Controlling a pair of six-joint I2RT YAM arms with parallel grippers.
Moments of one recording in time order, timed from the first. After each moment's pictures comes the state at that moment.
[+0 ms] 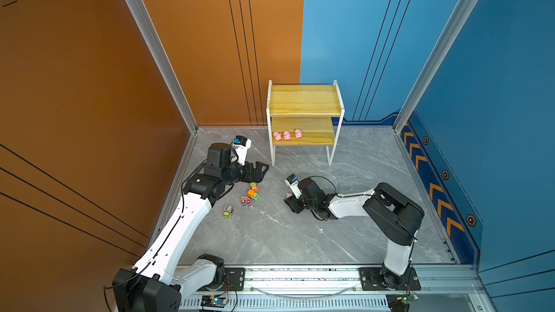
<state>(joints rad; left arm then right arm) -0.24 1.11 1.05 -0.55 0.35 -0.19 0.83 1.86 0.85 0.30 -0.03 0.15</state>
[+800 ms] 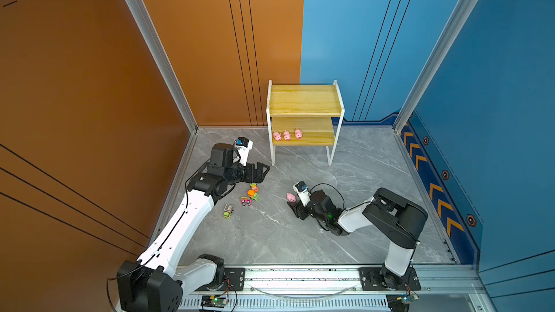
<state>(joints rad) -0.24 1.15 1.02 -0.53 0.35 -0.19 0.85 1.85 0.58 0.80 0.03 0.13</state>
